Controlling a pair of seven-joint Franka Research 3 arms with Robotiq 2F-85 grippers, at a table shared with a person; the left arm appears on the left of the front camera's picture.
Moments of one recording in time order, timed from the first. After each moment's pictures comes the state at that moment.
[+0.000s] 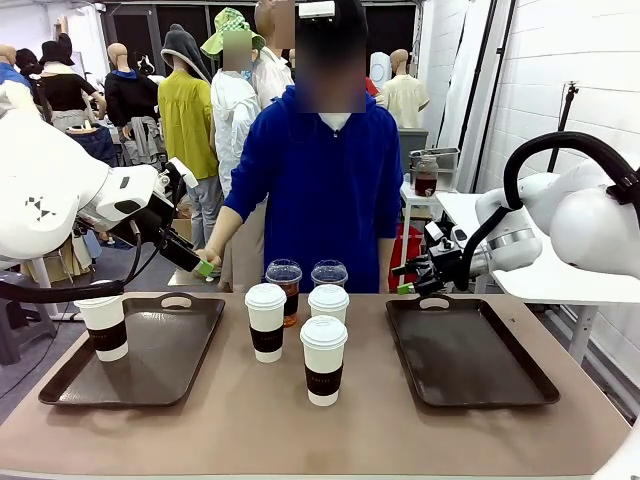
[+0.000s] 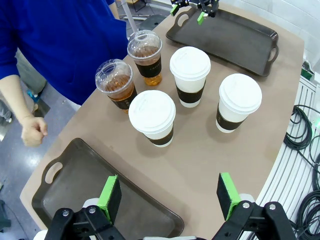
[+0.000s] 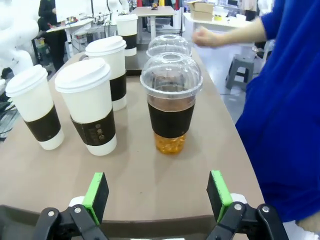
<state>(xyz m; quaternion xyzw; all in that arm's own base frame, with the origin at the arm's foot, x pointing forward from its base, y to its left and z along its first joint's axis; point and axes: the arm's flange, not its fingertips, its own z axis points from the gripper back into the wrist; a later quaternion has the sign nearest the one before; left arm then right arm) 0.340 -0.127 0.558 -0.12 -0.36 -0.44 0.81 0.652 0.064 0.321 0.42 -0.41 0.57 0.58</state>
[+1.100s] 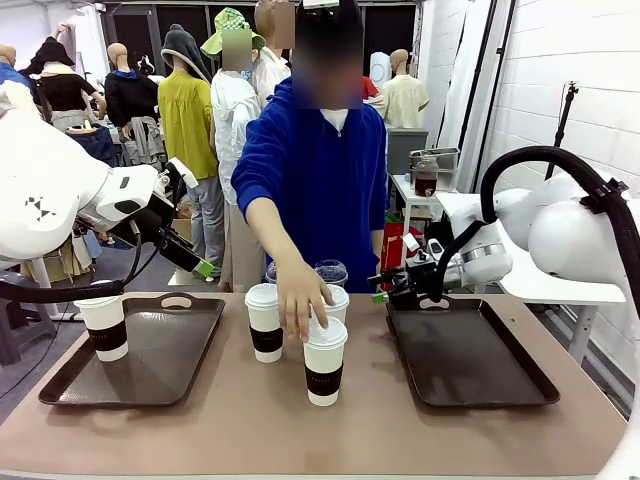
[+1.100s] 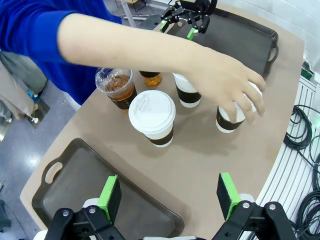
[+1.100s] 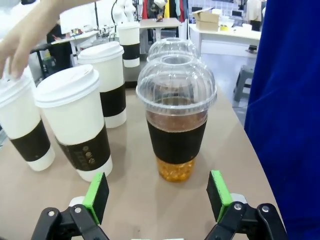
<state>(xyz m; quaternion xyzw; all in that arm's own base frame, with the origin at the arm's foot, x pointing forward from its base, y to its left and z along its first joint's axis) 0.340 -0.127 0.558 -0.12 -0.36 -0.44 0.81 0.658 0.127 0.283 0.46 -0.41 0.56 0.56</state>
